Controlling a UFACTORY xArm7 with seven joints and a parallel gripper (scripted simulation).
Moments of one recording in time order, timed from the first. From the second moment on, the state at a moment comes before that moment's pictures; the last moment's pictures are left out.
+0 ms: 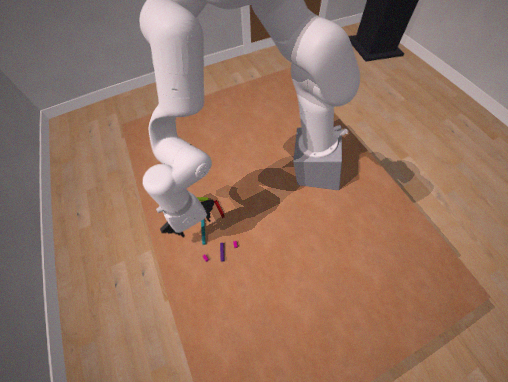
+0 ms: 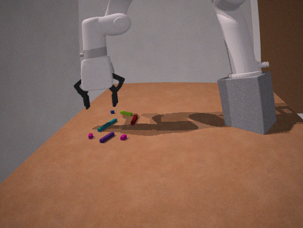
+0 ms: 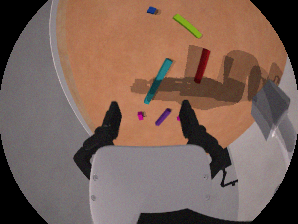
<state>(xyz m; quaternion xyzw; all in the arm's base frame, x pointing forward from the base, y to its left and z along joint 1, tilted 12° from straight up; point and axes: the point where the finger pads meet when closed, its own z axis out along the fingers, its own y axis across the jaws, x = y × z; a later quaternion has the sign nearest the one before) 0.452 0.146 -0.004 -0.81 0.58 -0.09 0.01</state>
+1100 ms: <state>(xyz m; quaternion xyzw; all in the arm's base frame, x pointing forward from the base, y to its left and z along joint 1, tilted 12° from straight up) 0.466 0.090 0.005 -0.48 0.87 -0.07 0.05</state>
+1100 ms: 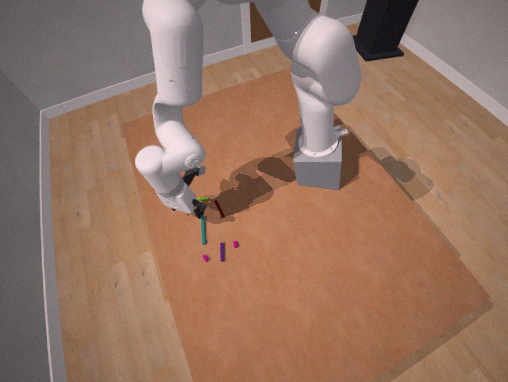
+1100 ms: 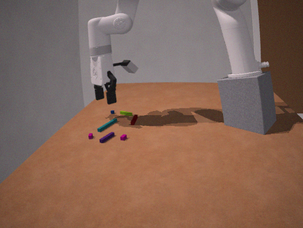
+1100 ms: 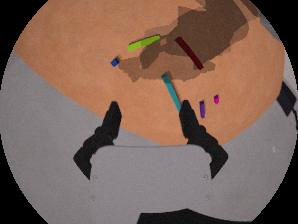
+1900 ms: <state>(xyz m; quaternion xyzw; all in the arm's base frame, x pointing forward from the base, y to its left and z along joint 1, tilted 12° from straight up) 0.475 0.049 0.016 -0.18 0.98 -0.05 0.08</state>
